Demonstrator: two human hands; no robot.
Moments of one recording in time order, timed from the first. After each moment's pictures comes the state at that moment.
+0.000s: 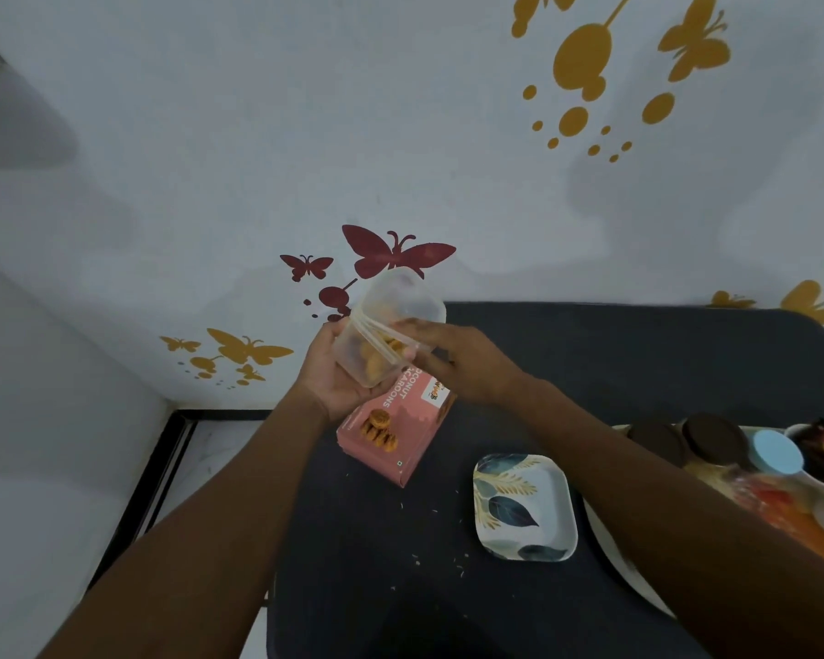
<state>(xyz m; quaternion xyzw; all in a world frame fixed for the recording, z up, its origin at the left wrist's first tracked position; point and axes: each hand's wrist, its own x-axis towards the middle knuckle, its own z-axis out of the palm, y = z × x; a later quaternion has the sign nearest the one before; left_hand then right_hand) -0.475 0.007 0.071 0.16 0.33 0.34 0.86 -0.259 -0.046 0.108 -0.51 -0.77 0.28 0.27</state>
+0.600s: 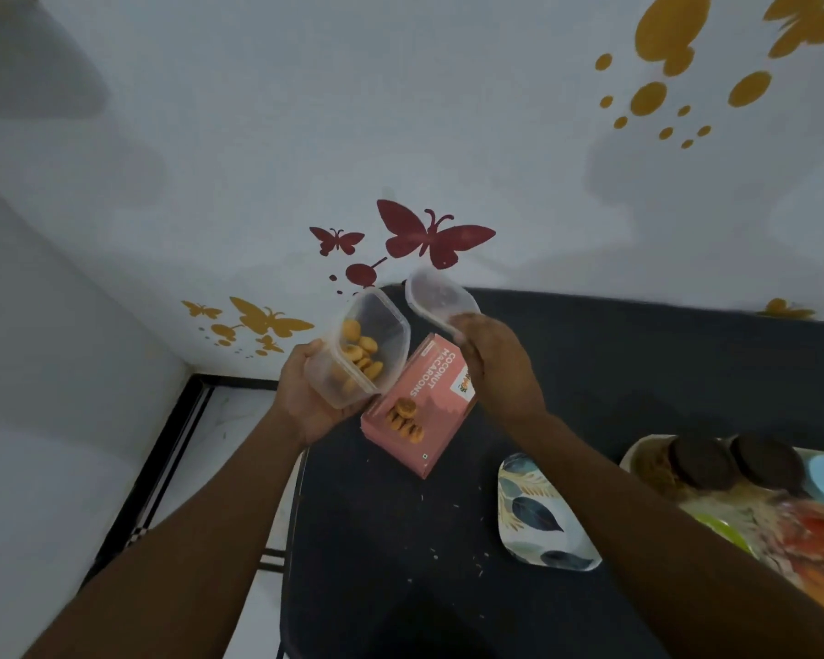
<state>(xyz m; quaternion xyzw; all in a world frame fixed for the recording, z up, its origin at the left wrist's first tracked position) -0.553 -0.009 0.023 0.15 0.42 0.42 0.79 -0.281 -0.044 0.054 -0.60 -0.70 0.11 0.37</state>
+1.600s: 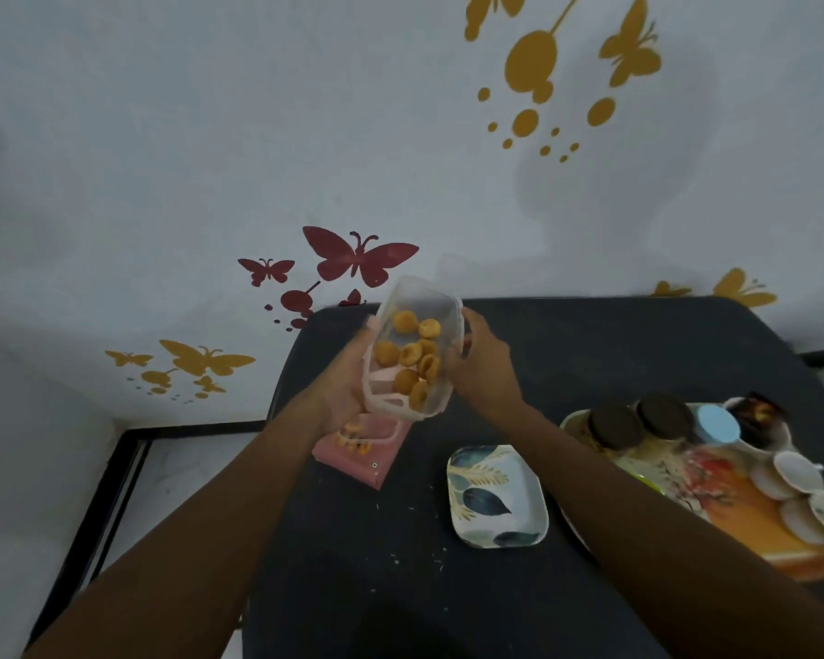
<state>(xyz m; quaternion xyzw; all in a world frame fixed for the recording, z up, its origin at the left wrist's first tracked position) -0.429 -0.015 0.079 0.41 0.40 0.25 0.78 -0.236 -0.076 0.087 -0.71 -0.51 0.28 0.41</state>
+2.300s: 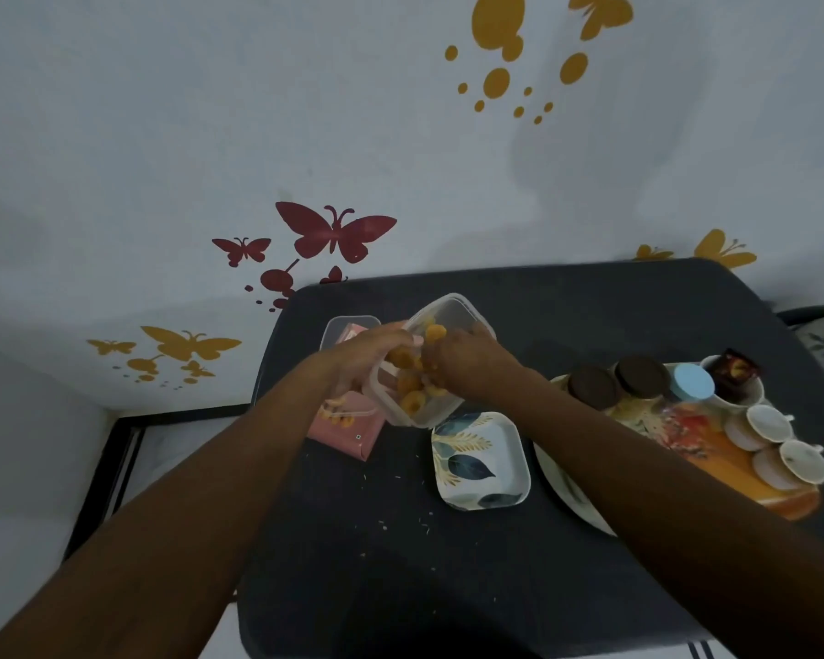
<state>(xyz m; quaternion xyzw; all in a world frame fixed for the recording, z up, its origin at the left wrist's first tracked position) -0.395 -0.025 0.086 0.57 0.47 0.02 0.68 -0.217 -0.101 0.093 -0.63 -0.77 0.06 -0.08</state>
